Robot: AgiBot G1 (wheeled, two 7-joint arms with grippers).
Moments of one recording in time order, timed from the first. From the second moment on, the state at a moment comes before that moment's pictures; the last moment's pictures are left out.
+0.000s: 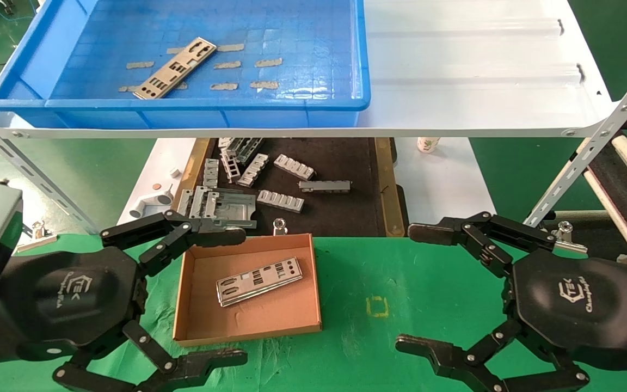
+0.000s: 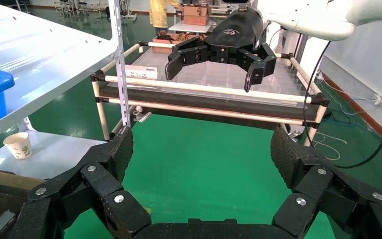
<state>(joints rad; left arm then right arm) -1.08 0.61 0.28 -1.28 0.73 1.49 -0.19 1.11 -0.55 -0.43 1.25 -0.62 -1.43 0.10</state>
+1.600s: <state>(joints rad) -1.08 0.61 0.28 -1.28 0.73 1.49 -0.19 1.11 -0.55 -0.43 1.25 -0.62 -1.43 0.10</state>
